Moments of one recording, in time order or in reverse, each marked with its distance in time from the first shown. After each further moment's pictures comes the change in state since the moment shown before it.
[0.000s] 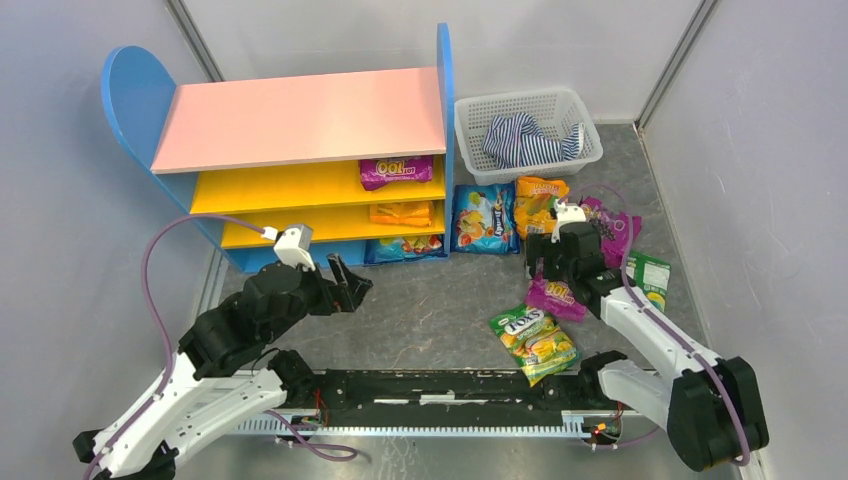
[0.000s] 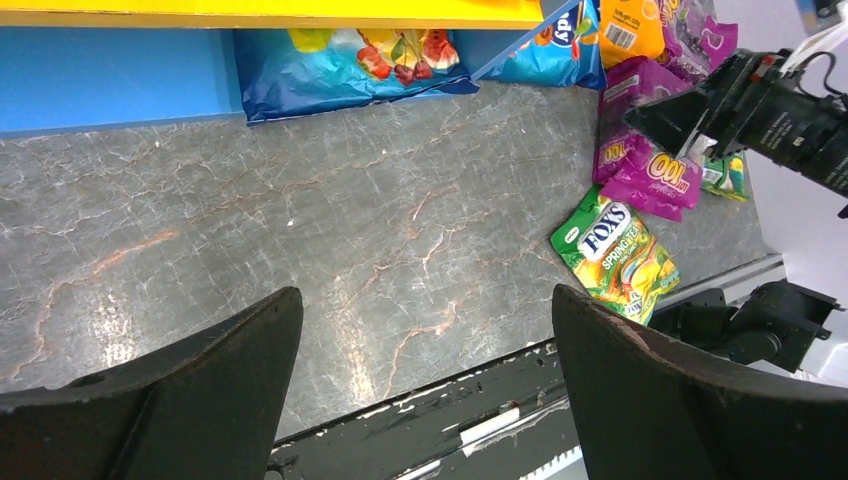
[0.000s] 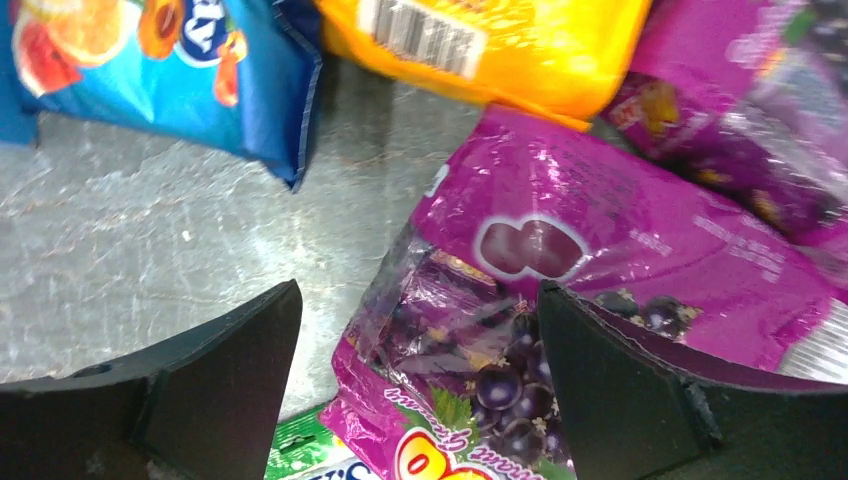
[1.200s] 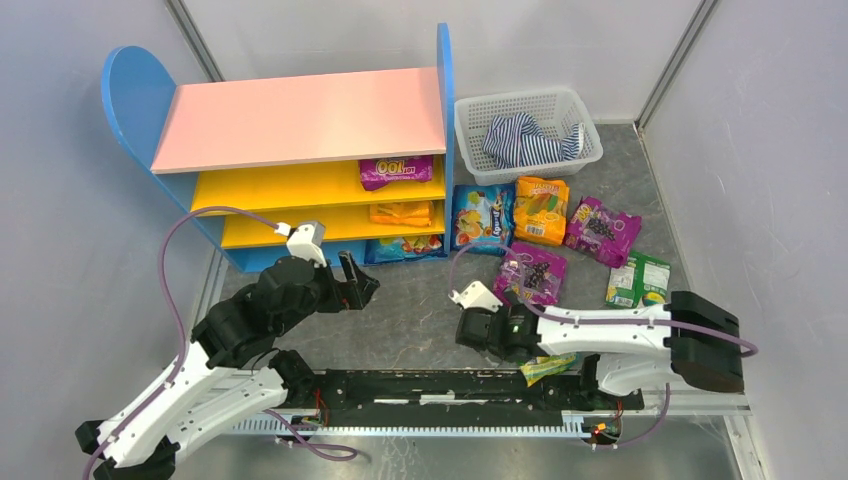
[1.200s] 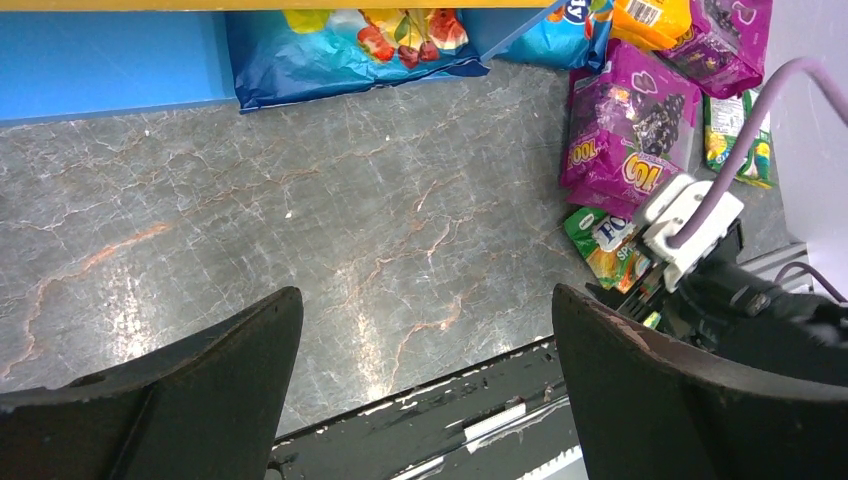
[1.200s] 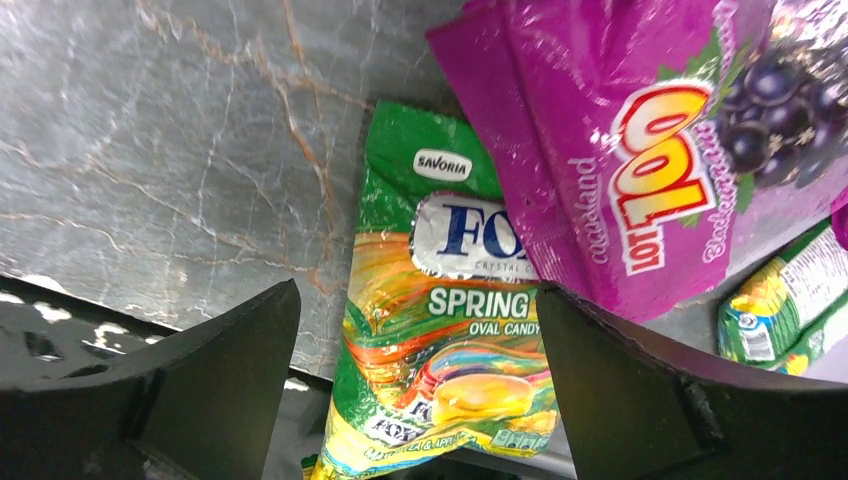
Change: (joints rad) left arm 0.000 0.071 -0.008 0.023 0.016 0.000; right arm 0.988 0.276 0.182 -0.555 0.408 0.274
